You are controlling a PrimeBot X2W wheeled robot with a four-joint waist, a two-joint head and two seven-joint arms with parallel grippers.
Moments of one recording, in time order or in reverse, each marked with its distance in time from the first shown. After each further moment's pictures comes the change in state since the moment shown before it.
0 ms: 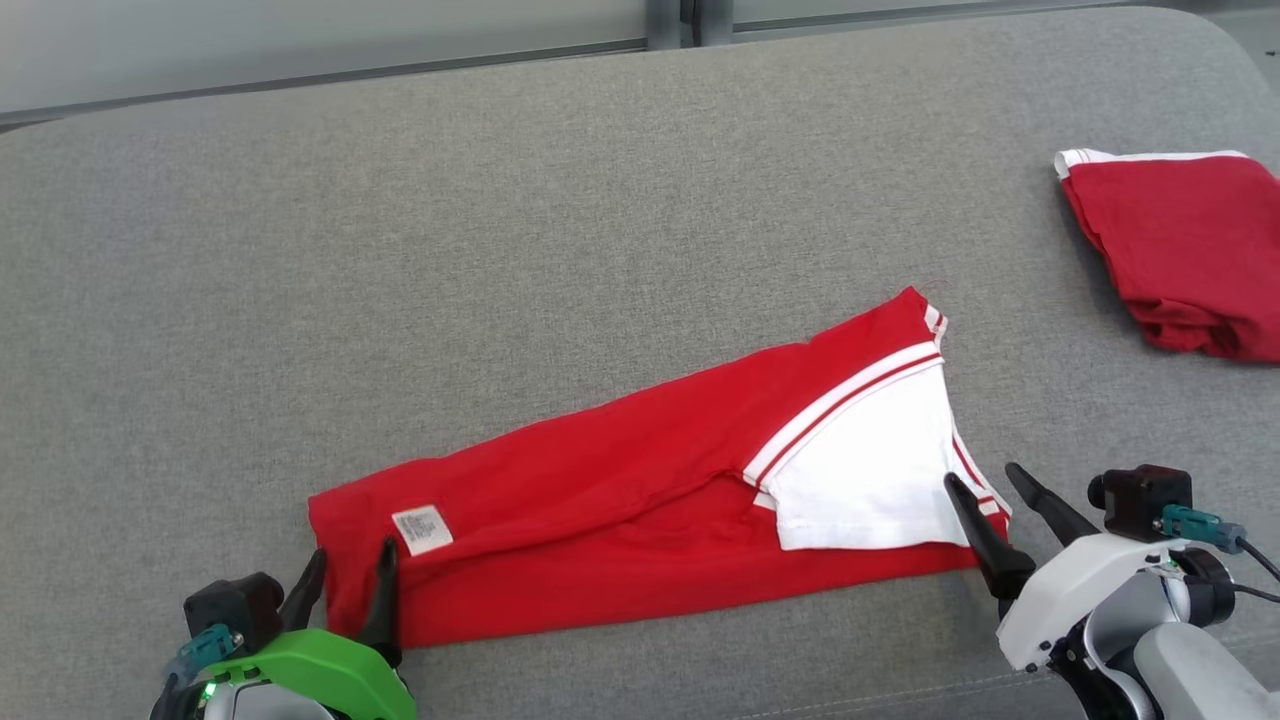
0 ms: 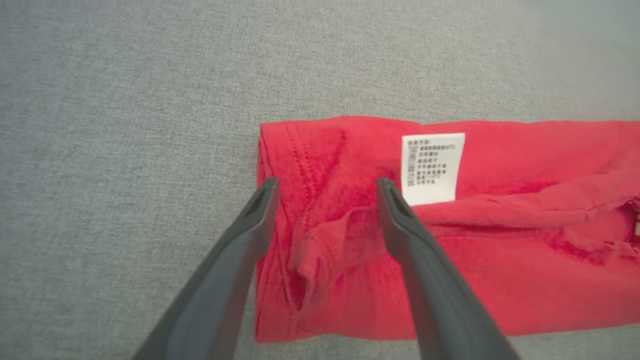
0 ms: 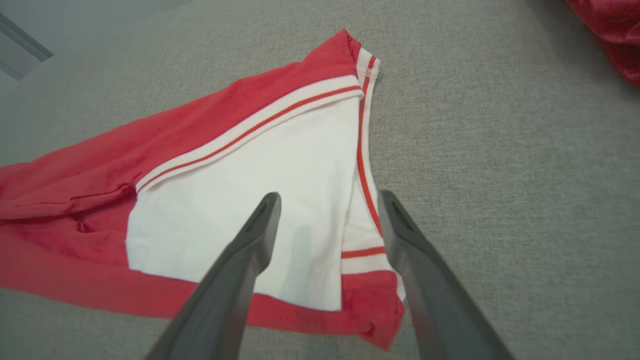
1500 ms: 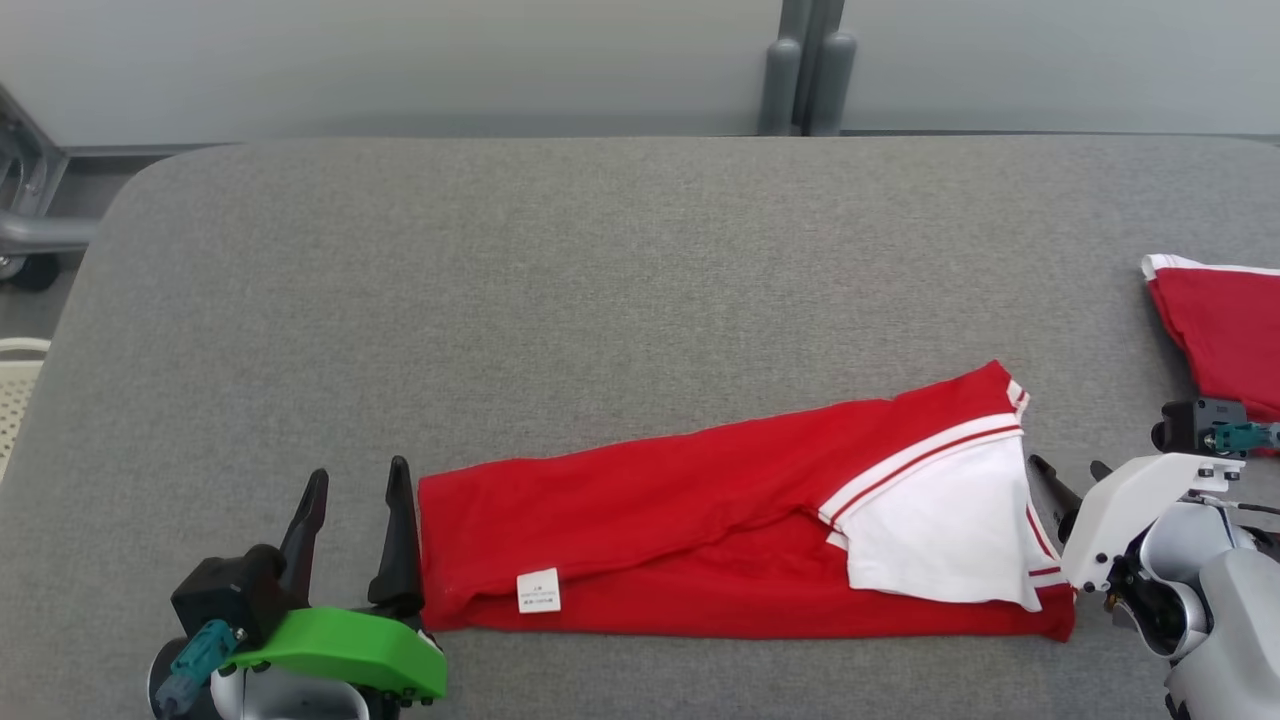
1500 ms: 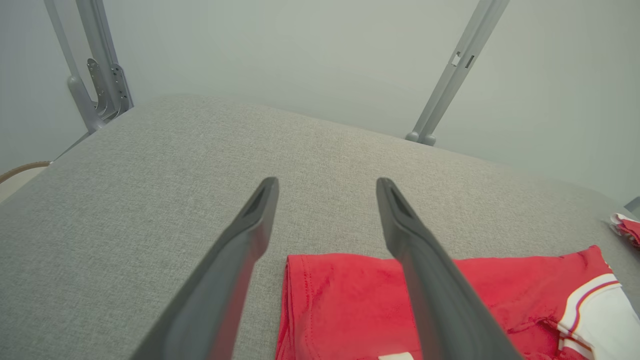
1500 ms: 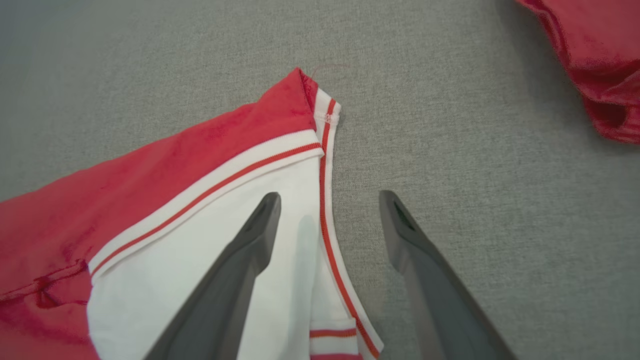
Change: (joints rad) left arm 0.036 -0.005 -0.014 -0.296 0.077 0.140 -0.061; right arm -0.142 0.063 -0.269 0.200 -0.106 0.000 0.326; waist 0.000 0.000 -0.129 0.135
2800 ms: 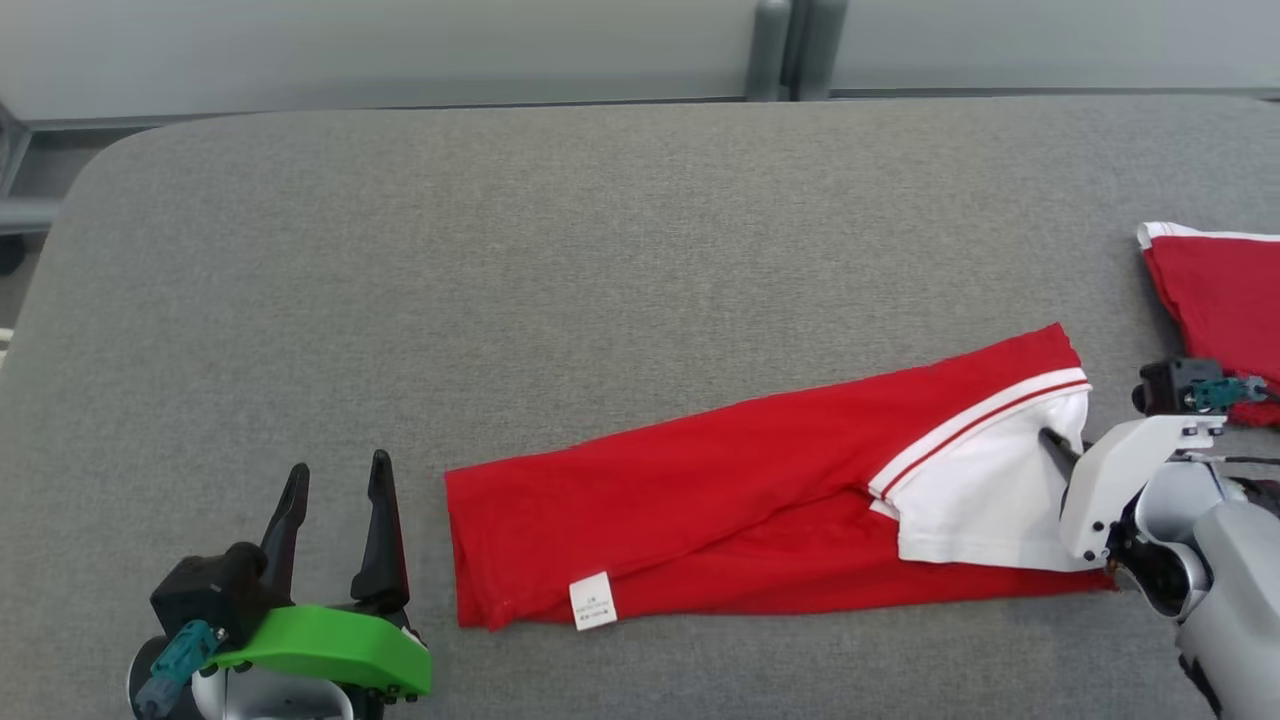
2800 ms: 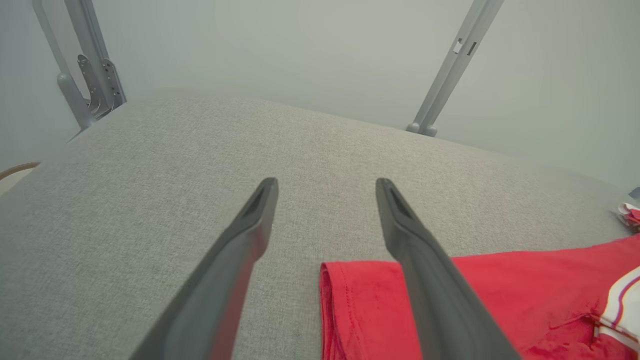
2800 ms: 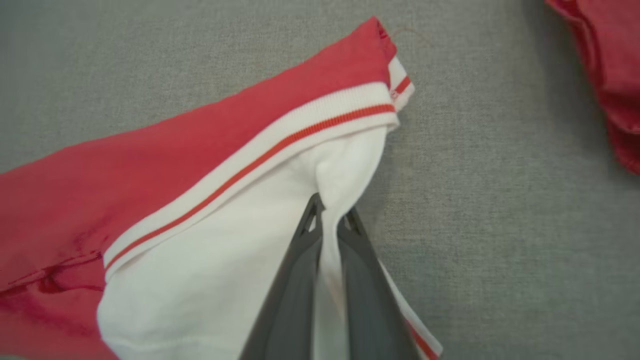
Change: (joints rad) left arm -0.007 0.026 0.007 -0.019 -0.009 0.010 -0.008; right arm -0.142 -0.095 0.238 0.174 0.141 0.001 -0.061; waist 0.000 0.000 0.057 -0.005
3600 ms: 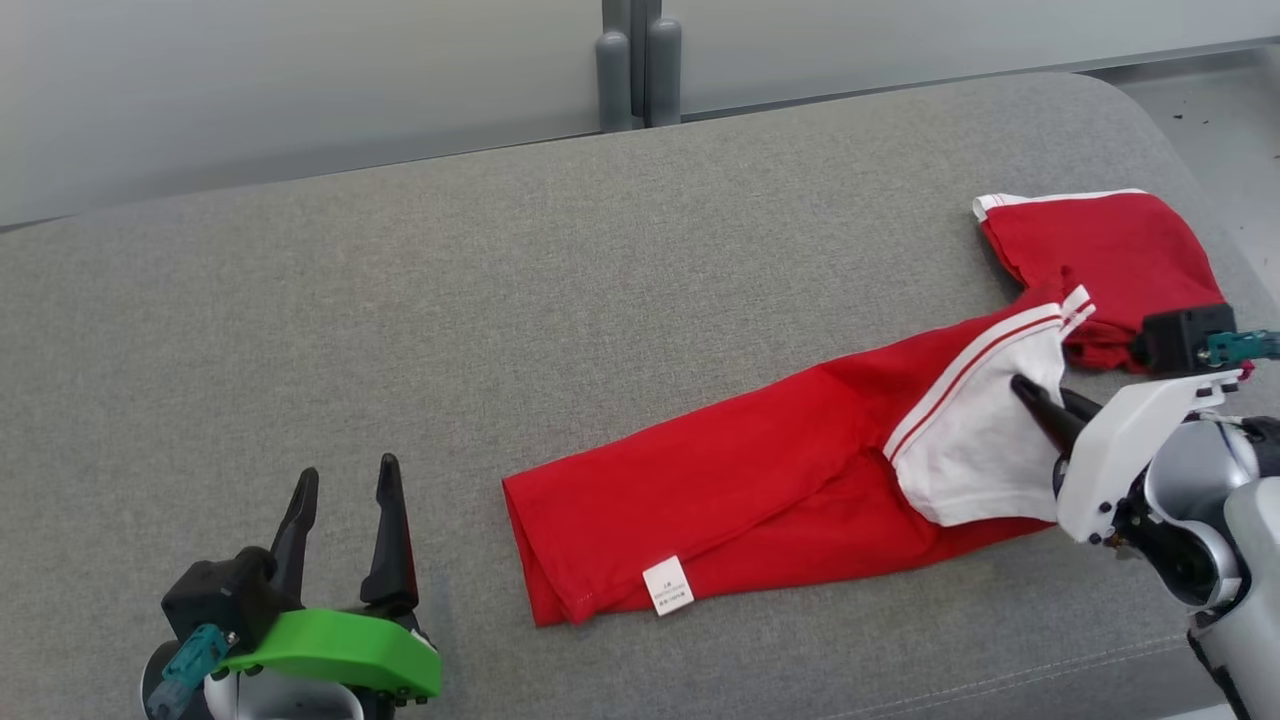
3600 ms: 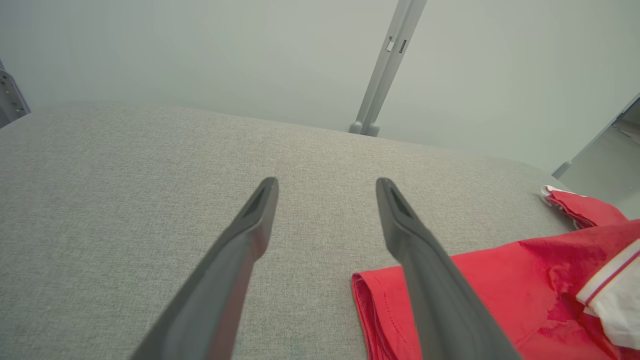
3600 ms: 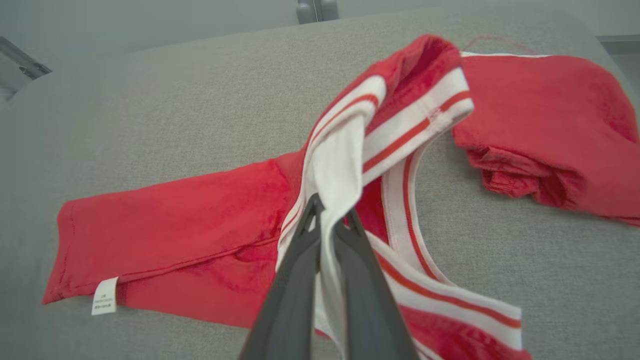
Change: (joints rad) left arm -0.002 -0.013 -0.012 0.015 -0.009 0.005 -0.017; right arm 0.109 -0.077 -0.047 -0.459 0.037 -0.001 0.176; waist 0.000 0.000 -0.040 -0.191
